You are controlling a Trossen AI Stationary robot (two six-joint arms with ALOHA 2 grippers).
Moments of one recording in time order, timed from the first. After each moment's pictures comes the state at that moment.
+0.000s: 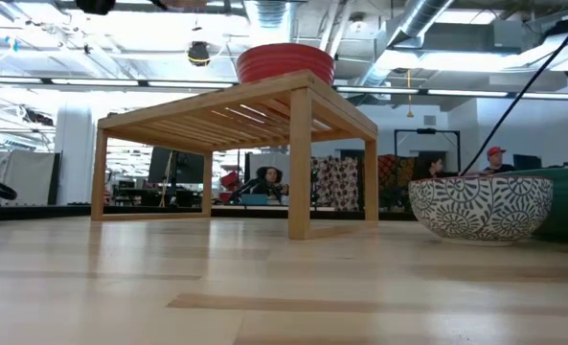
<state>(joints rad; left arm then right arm) 0.23 0.96 1.34 -0.96 -0.16 -1.01 0.52 1.54 1.76 -1.57 0.60 1.29</state>
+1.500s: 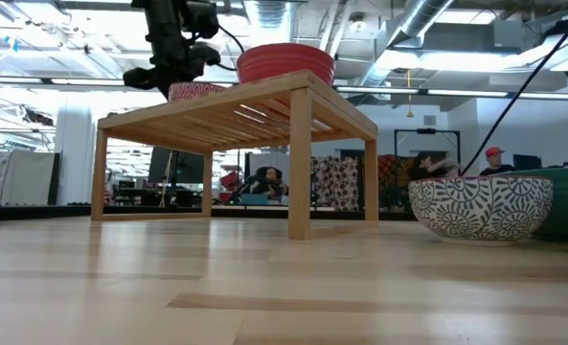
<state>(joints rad) 0.72 1.49 1.49 -1.18 0.03 -0.53 0.53 1.59 1.76 -1.48 0.57 1.31</state>
